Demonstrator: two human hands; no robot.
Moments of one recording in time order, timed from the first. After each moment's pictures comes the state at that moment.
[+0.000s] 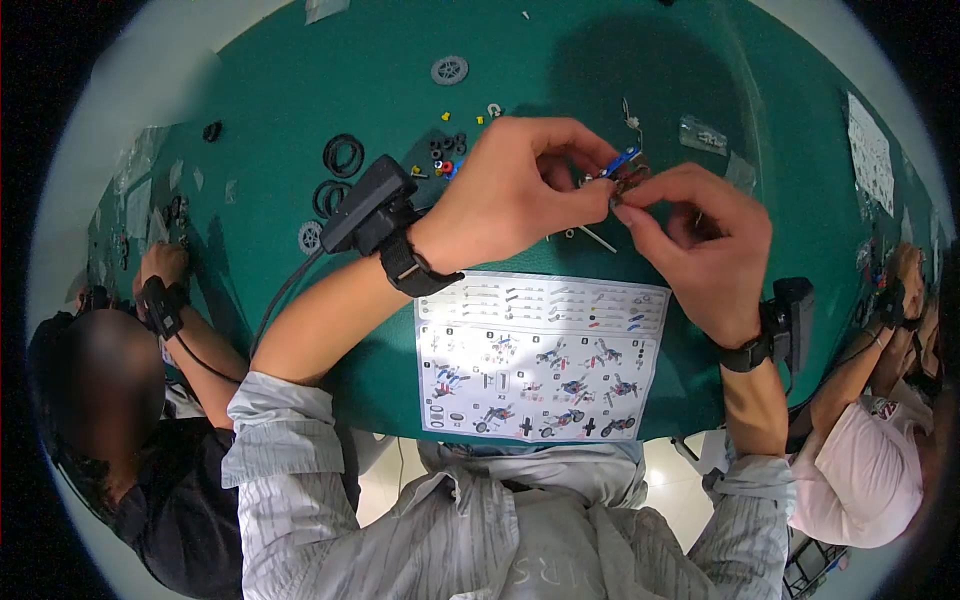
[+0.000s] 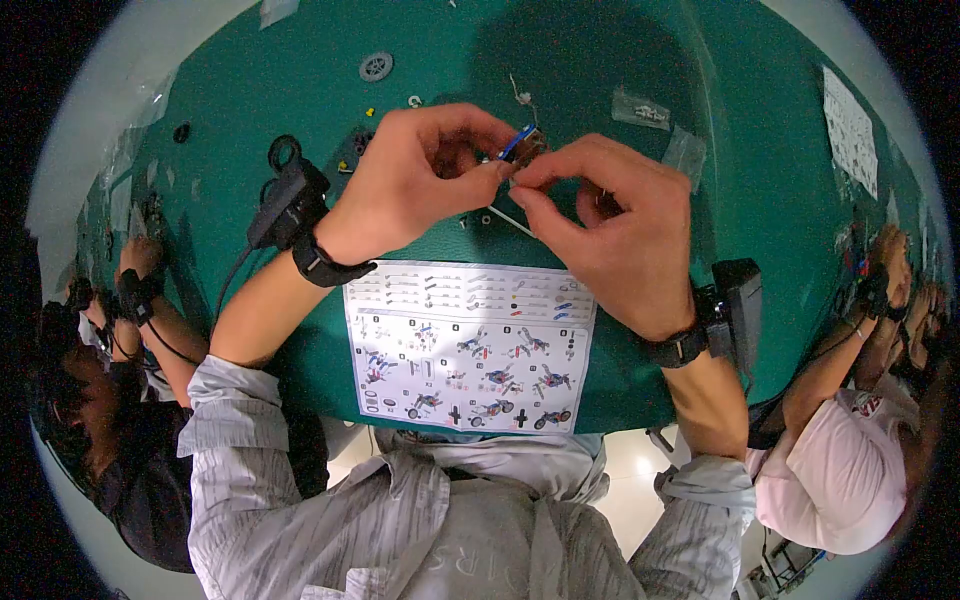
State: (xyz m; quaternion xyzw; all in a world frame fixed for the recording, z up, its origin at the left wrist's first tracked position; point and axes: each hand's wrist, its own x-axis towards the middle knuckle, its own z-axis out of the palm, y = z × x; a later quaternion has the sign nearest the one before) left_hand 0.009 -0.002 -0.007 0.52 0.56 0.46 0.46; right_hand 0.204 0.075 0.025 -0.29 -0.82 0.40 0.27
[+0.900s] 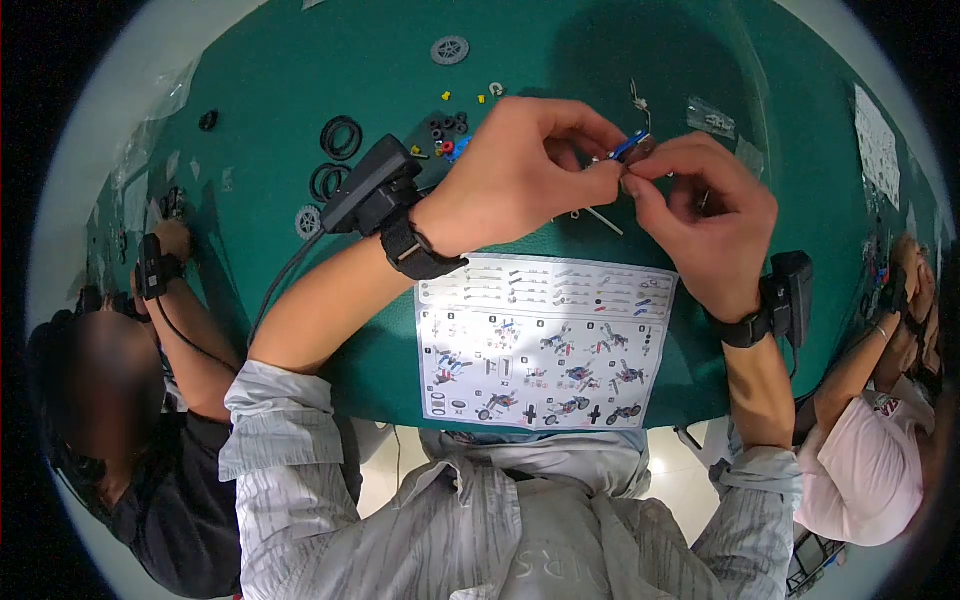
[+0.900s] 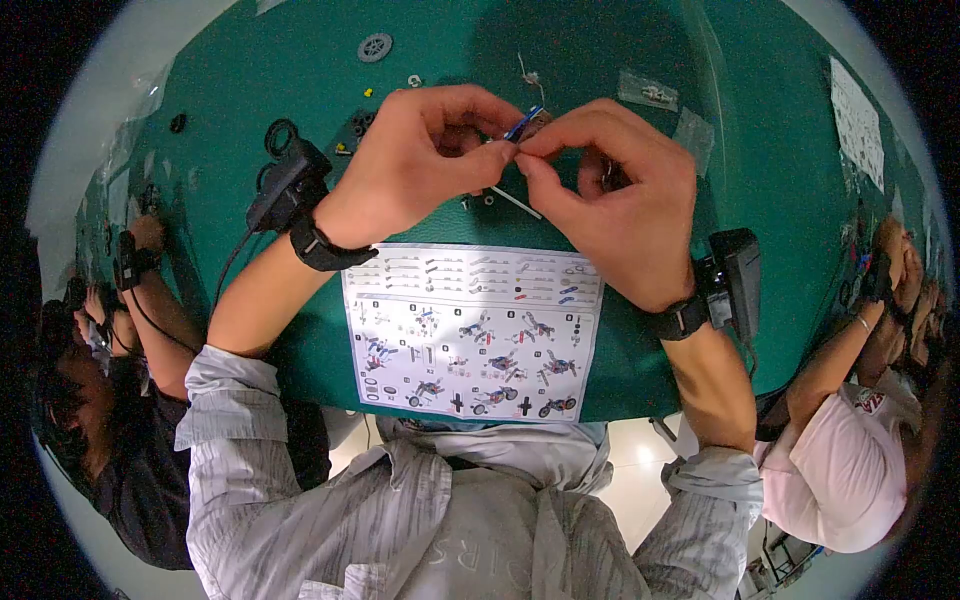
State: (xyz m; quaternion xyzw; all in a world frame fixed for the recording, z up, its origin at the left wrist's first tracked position) left_hand 0.012 -0.003 -0.010 0.51 0.55 0.46 0.47; right_hand 0.202 0.079 0.007 -0.27 -0.81 0.42 0.32
